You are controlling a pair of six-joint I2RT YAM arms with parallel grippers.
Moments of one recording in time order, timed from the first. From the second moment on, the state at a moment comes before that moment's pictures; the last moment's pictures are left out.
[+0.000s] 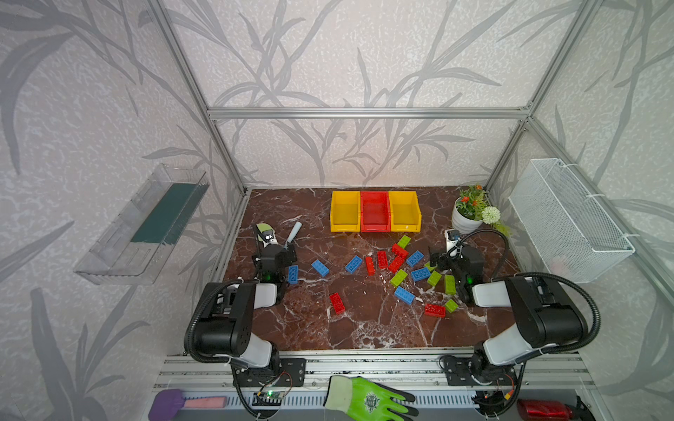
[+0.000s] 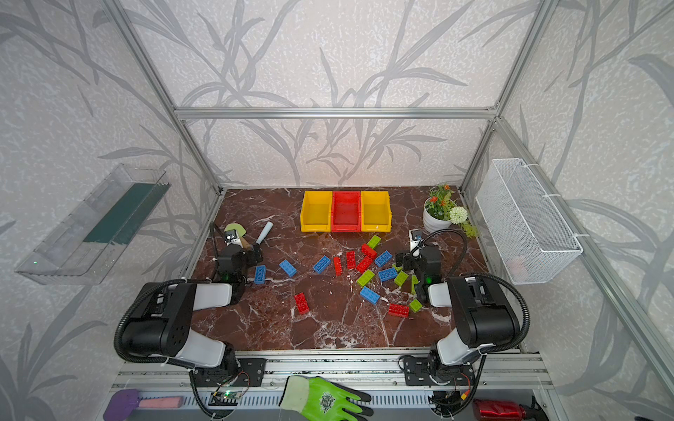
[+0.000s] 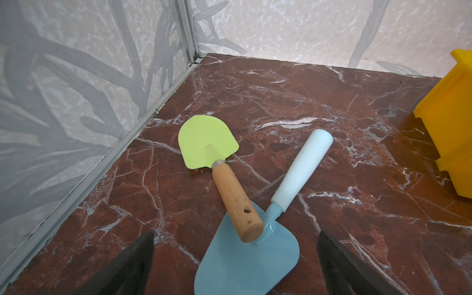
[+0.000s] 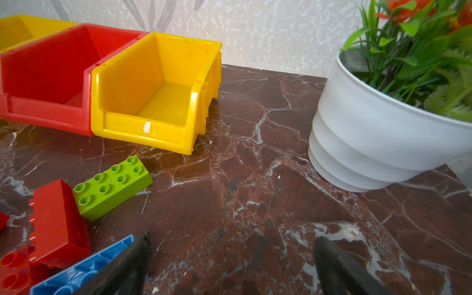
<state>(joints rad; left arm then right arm) -0.01 1.51 0.39 0.70 -0.34 -0.10 0.09 1.57 0.36 0.86 -0.03 -0.08</state>
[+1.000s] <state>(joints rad) -0.01 1.45 0.57 0.41 -0.30 -0.08 0.17 1.37 0.64 0.37 0.23 0.00</state>
